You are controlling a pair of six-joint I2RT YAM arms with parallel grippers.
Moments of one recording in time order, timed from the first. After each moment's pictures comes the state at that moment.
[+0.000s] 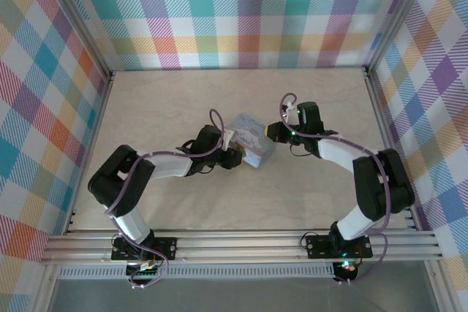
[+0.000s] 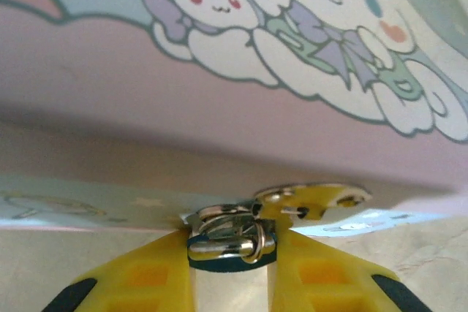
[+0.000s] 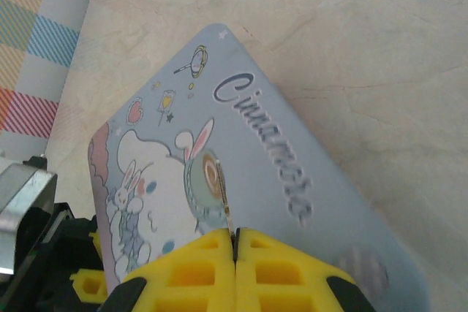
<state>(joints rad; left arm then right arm) -0.64 1.69 0.79 0.16 0.32 -0.37 0.33 1.55 0.83 0.05 -0.54 0.48</state>
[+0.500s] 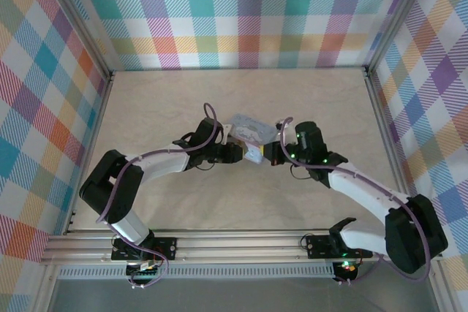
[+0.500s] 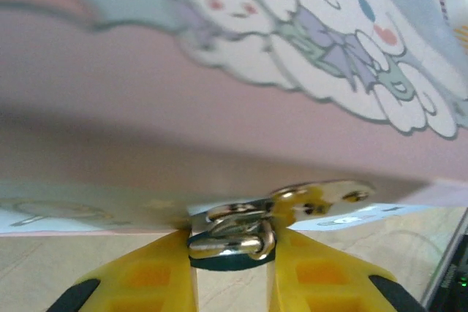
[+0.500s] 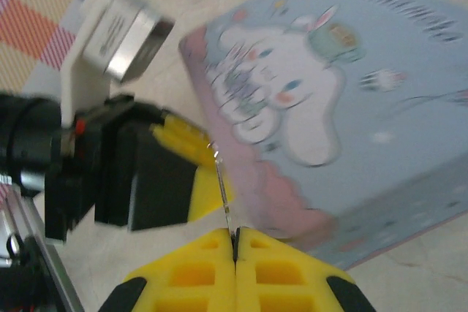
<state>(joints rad) -0.64 1.63 0.90 -0.05 0.38 -0.56 0.53 1.18 0.62 -0.03 -0.42 0.42</state>
